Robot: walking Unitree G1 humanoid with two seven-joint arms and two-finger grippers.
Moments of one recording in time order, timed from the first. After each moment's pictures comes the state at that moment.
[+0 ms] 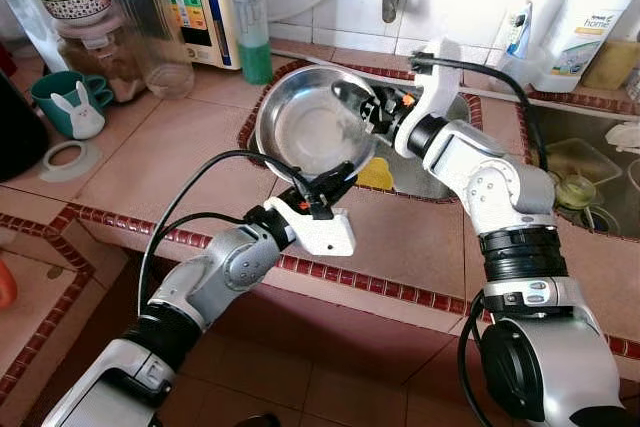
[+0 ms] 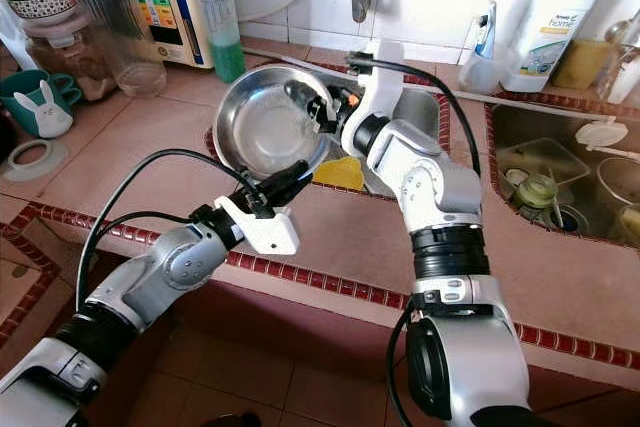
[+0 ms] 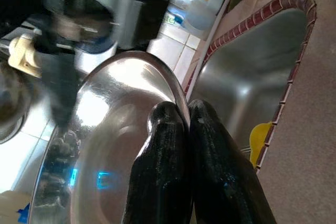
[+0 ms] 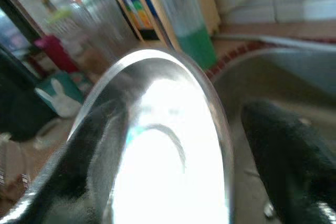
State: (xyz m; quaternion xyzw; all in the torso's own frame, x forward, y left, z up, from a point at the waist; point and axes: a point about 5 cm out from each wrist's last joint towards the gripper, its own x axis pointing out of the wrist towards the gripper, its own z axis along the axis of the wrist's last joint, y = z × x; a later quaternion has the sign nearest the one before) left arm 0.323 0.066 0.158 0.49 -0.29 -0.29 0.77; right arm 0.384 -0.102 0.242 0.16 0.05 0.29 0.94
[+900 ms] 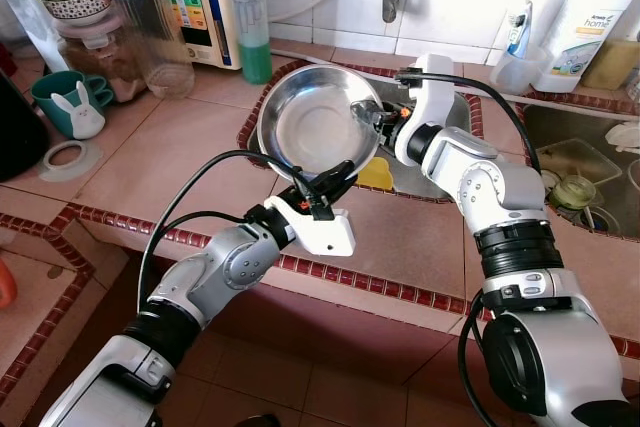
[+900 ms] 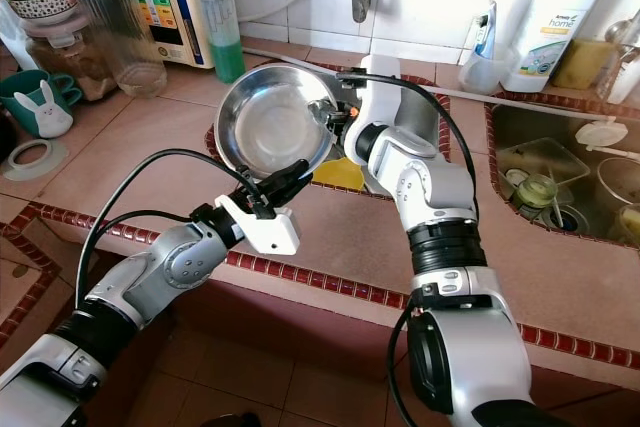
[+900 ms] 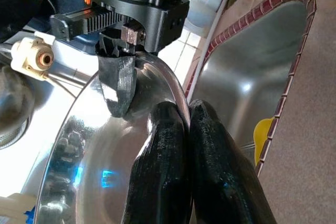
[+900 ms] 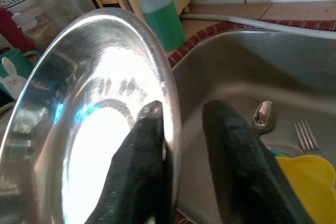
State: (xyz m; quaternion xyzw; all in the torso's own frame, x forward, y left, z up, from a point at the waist) left arm 0.325 0.069 0.156 0.51 -0.30 -0.29 0.76; right arm 0.391 -0.103 0.233 0.12 0.07 0.25 0.96
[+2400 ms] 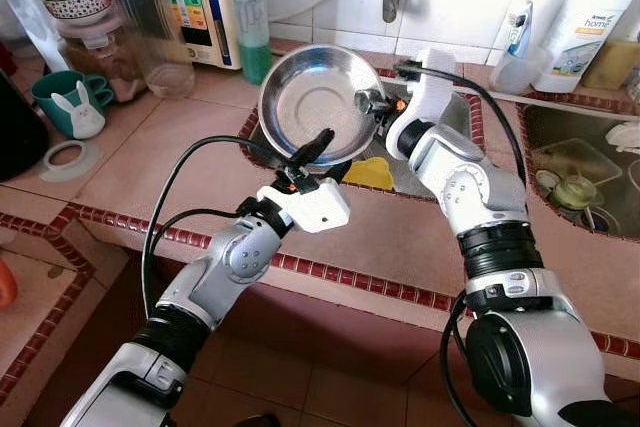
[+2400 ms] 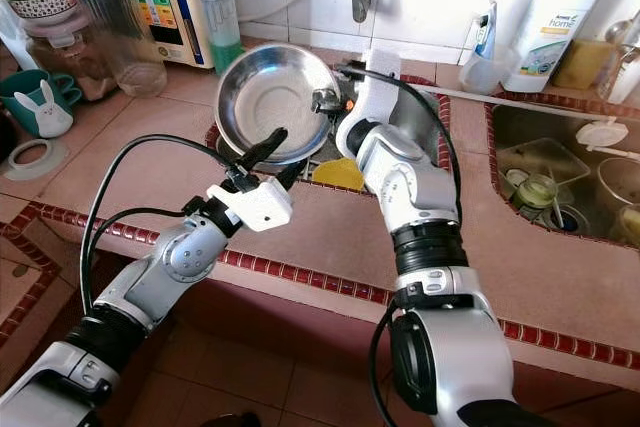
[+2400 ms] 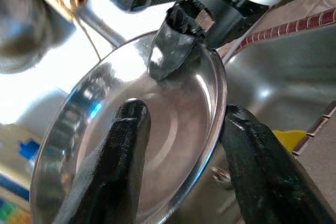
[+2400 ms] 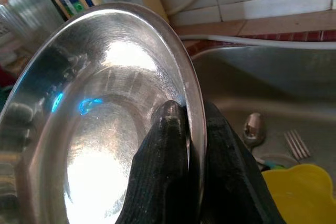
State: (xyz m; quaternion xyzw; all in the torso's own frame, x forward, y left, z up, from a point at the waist) left arm 0.328 0.069 0.163 0.38 -0.25 -0.24 0.86; right arm 0.400 -0.094 0.224 0.15 0.04 0.19 0.97
